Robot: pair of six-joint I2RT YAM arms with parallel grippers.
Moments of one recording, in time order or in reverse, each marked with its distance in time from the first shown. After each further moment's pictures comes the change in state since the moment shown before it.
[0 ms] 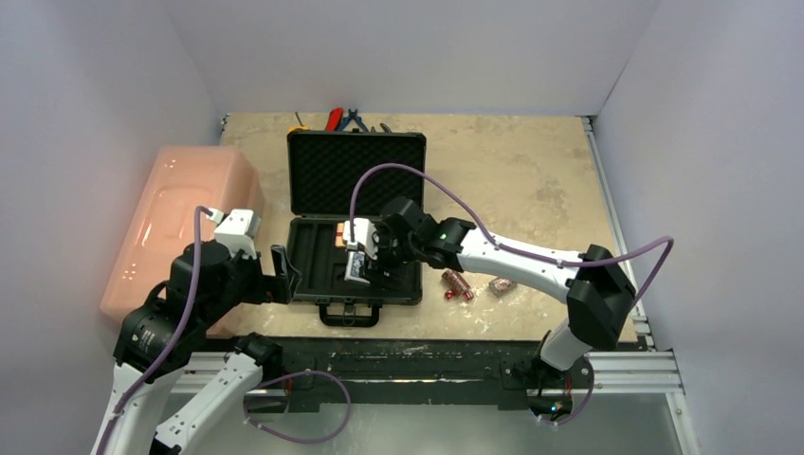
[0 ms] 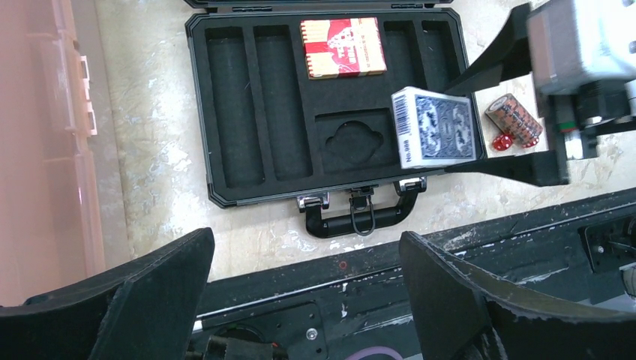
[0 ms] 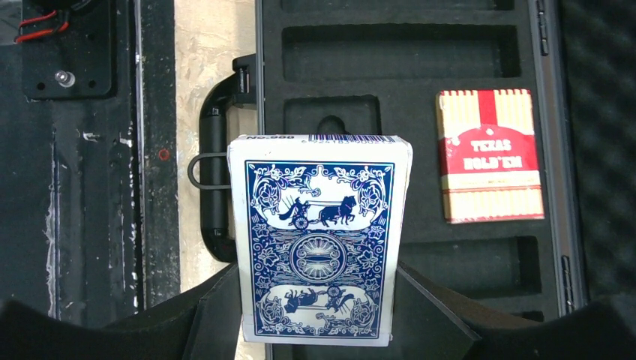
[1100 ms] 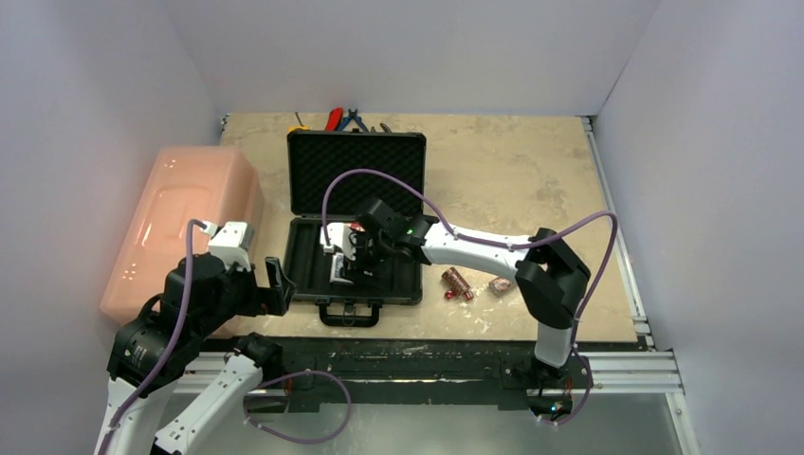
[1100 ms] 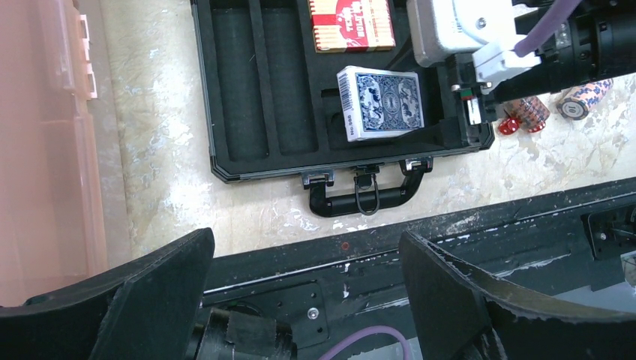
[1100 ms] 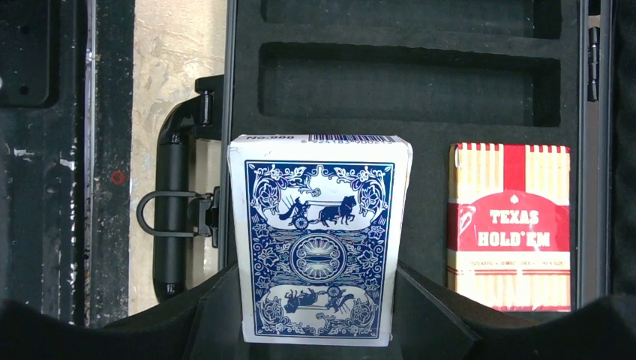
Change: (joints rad) left arm 0.000 -0.066 -0.015 -0.074 0.000 -0.025; right arm 0.027 0.256 0.161 0.019 -0.001 -0.066
